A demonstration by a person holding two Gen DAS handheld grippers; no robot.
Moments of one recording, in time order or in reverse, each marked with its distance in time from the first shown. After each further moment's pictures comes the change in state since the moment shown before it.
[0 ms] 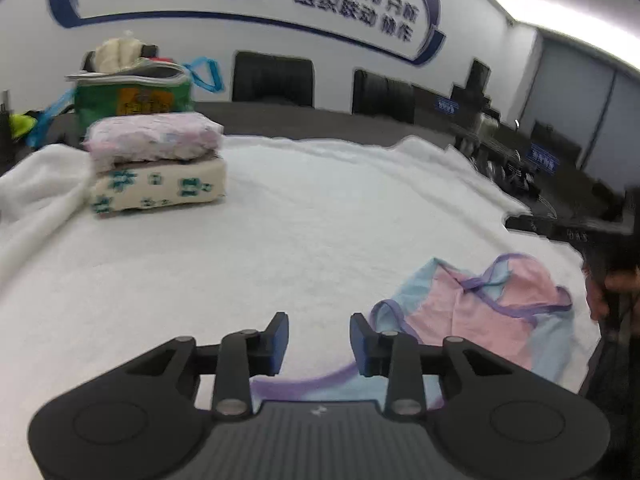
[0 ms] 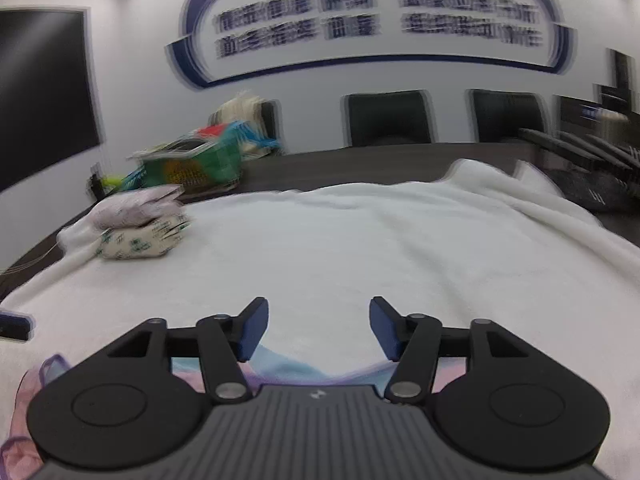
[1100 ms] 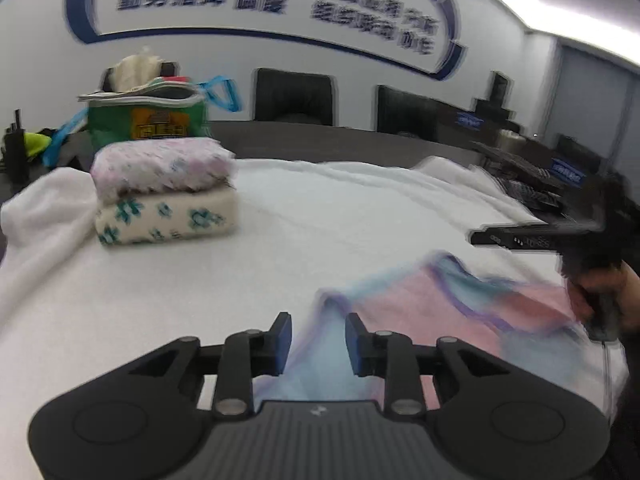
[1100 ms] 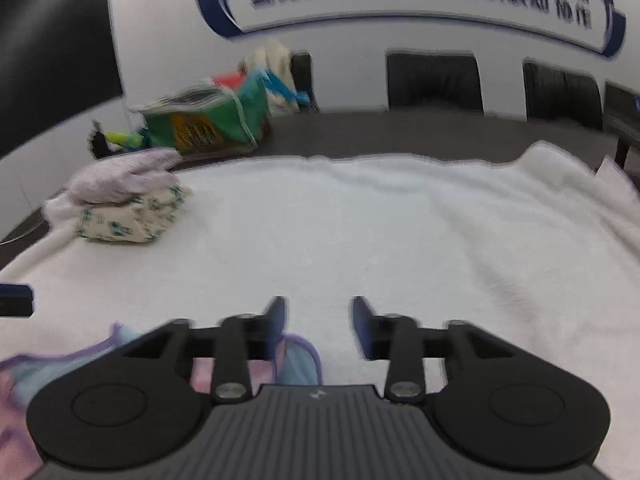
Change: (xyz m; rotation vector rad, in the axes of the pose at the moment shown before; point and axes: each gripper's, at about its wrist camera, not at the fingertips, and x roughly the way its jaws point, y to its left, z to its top) left arm -0.017 -0.016 -0.007 -0.012 -0.086 0.059; right arm 0.088 0.000 0.030 -0.049 0.097 0.075
